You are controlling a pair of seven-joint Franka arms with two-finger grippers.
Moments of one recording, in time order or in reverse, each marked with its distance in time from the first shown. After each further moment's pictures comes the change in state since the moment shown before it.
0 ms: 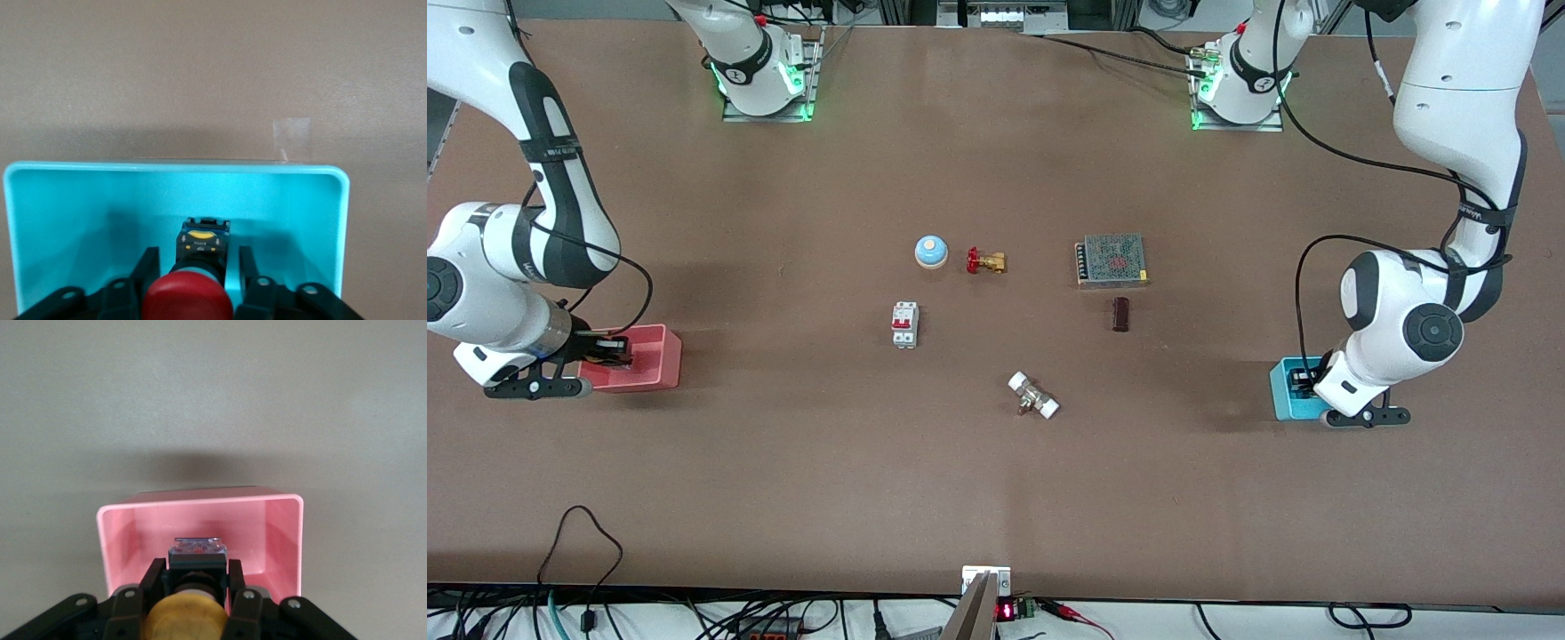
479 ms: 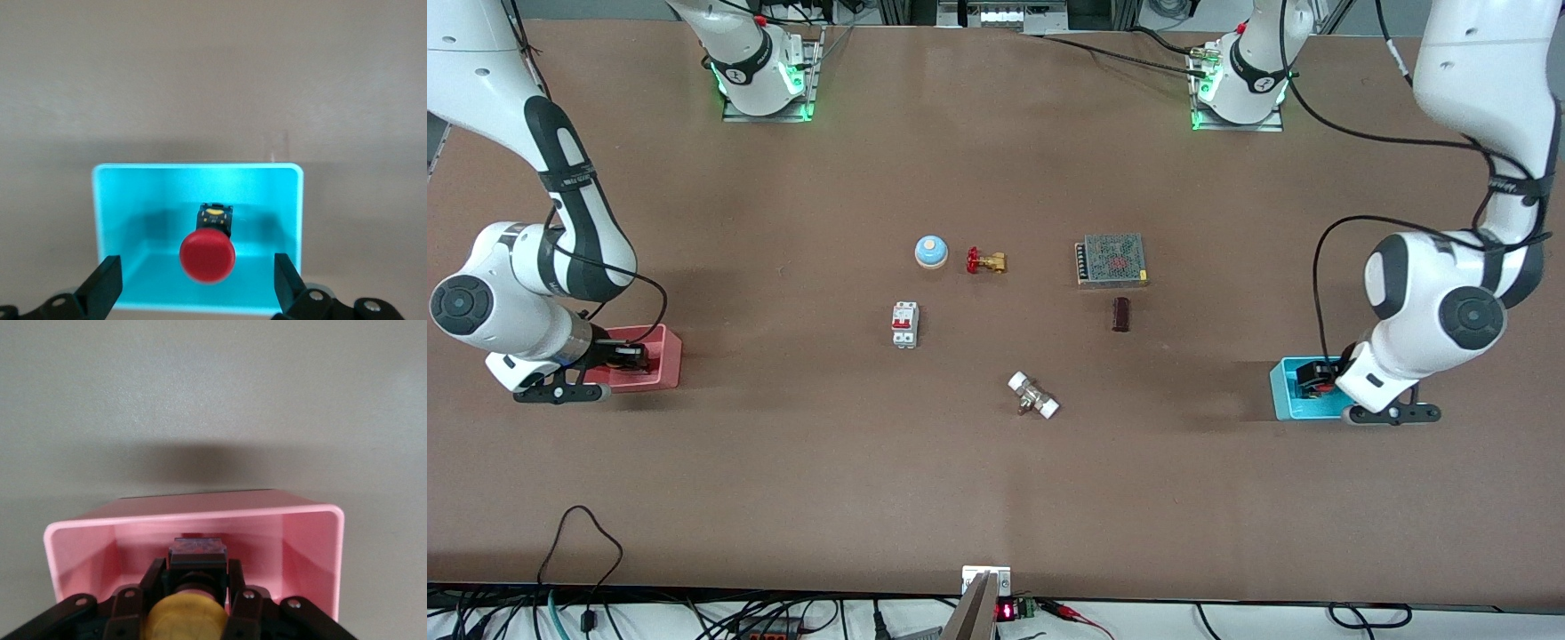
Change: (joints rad) left arm -0.001 -0.132 -0.005 0.033 0.000 -0.146 0.020; right arm -0.011 0.081 -0.003 -0.008 0.004 0.067 -0.005
